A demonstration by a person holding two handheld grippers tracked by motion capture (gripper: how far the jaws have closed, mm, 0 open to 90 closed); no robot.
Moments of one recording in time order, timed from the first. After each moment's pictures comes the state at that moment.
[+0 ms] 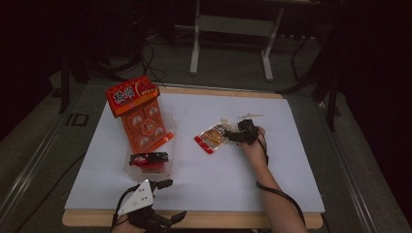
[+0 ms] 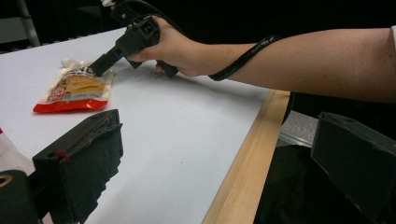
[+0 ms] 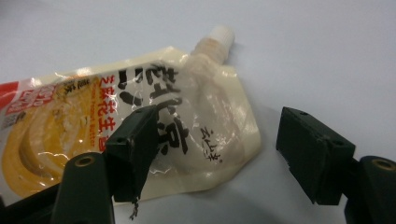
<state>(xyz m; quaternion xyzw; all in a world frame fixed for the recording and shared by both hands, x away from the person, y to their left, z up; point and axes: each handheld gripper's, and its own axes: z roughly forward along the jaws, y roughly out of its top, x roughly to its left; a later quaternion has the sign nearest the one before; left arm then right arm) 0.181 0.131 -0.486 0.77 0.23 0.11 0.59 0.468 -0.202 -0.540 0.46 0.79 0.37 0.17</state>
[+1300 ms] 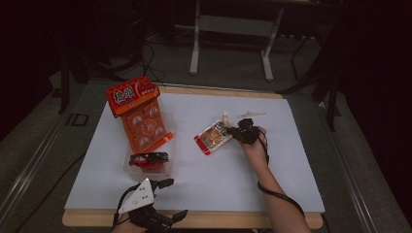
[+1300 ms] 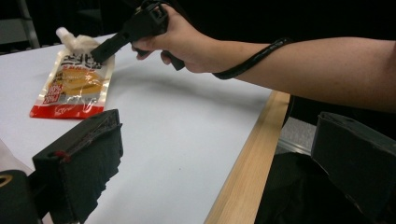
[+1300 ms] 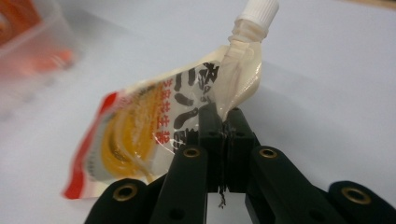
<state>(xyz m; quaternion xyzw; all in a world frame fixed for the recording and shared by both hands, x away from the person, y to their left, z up) 0.183 0.129 -0.486 0.76 0.24 0.11 0.60 0.443 -0.195 -0.500 0.41 0.80 0.41 0.13</state>
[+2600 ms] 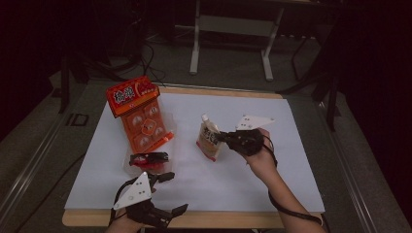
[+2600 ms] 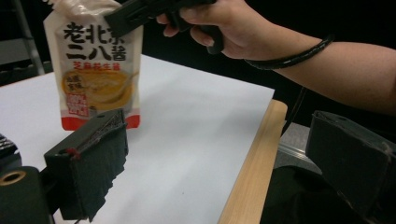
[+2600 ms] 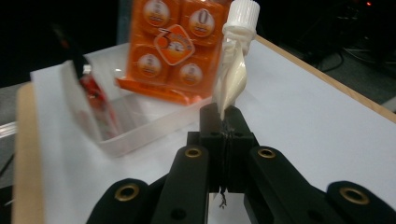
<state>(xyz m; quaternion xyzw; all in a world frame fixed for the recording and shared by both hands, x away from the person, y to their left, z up) 0.186 0.131 -0.454 0.76 0.21 0.12 0.61 0.345 -0.171 -0.402 0.21 0.83 0.50 0.13</state>
